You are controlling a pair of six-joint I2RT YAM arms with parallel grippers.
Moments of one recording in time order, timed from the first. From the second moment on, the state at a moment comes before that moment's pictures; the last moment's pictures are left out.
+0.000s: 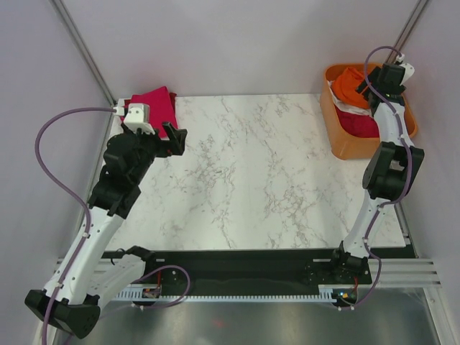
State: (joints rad) left arm -0.34 0.88 1.02 -0.22 -0.07 -0.23; right arm -0.27 2.11 1.92 -0.28 0.18 0.42
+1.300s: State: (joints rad) left arm -0.34 0.91 1.03 -0.22 -0.07 -0.23; right arm 0.10 1.47 2.07 -0.14 0.14 0.29
